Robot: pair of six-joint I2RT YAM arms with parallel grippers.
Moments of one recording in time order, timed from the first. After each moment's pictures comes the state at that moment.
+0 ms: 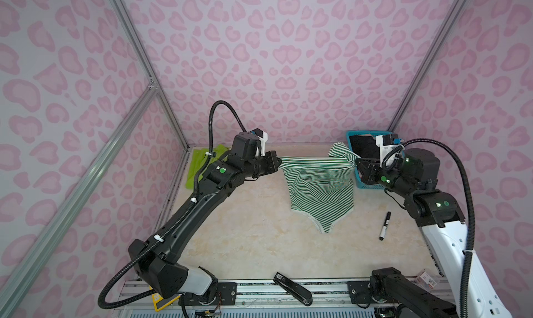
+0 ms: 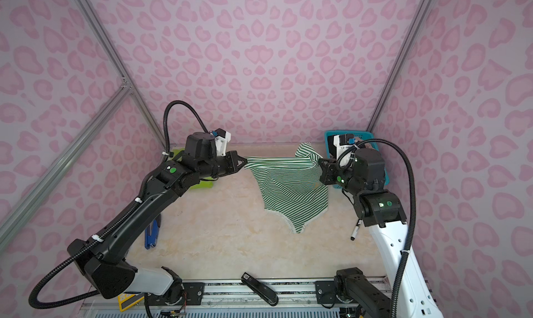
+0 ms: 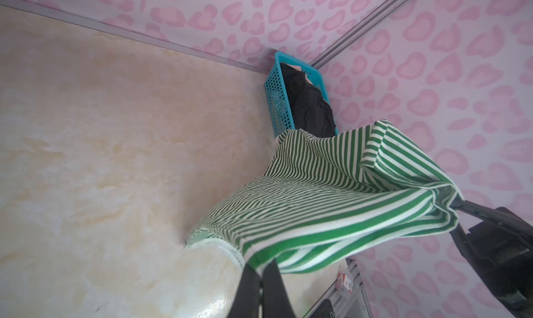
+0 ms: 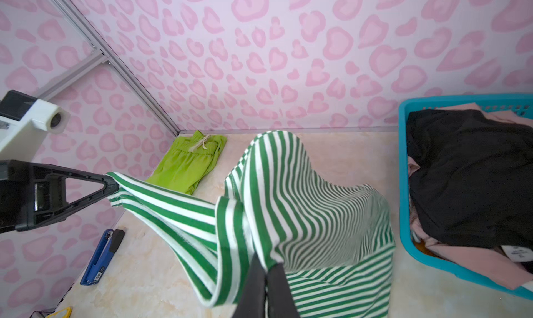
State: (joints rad) left arm -0.59 1.43 1.57 -0.67 0.26 -0.66; right arm 0.20 0.98 1.30 -0.64 -0.29 0.22
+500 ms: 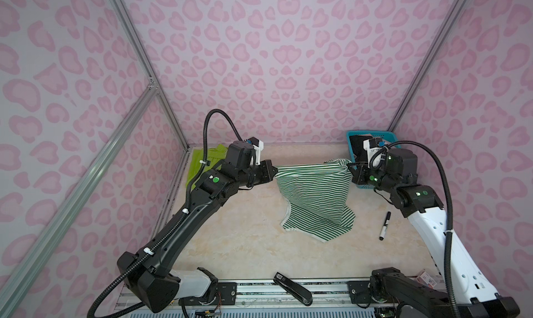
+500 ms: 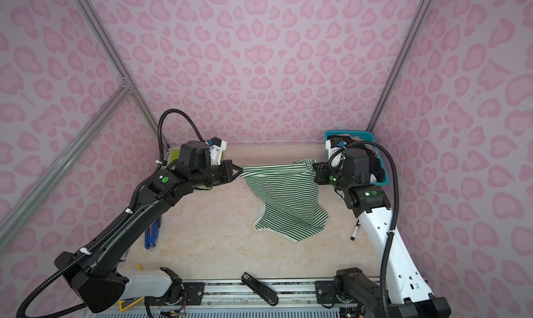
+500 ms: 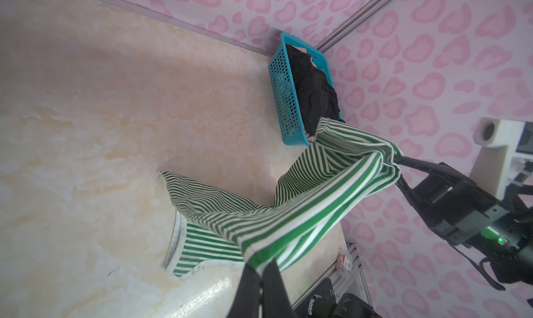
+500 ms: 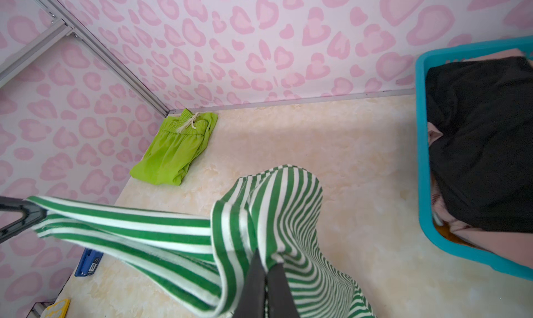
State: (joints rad) left arm -0.59 1.32 1.42 -0.69 0.26 -0.66; right arm 0.21 1.14 1.20 -0.55 -0.32 0.25
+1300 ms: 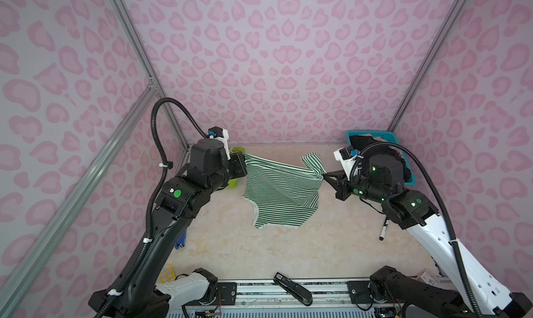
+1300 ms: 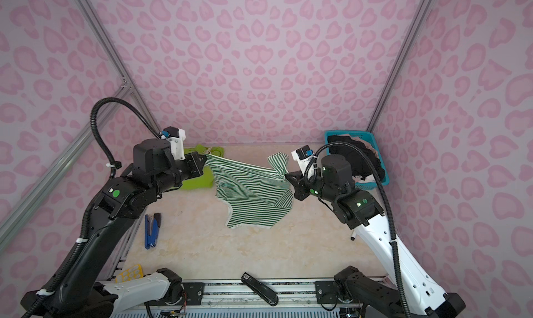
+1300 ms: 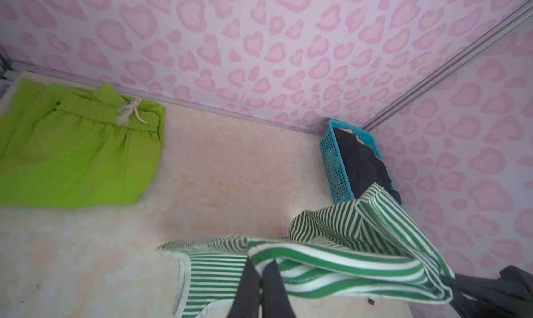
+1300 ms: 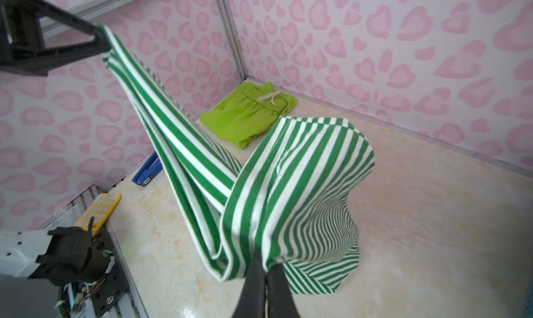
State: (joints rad) left arm -0.51 1.19 1.63 -0.88 -0.09 -0.52; right arm 0.58 1.03 1.23 -0.59 -0.32 0.06
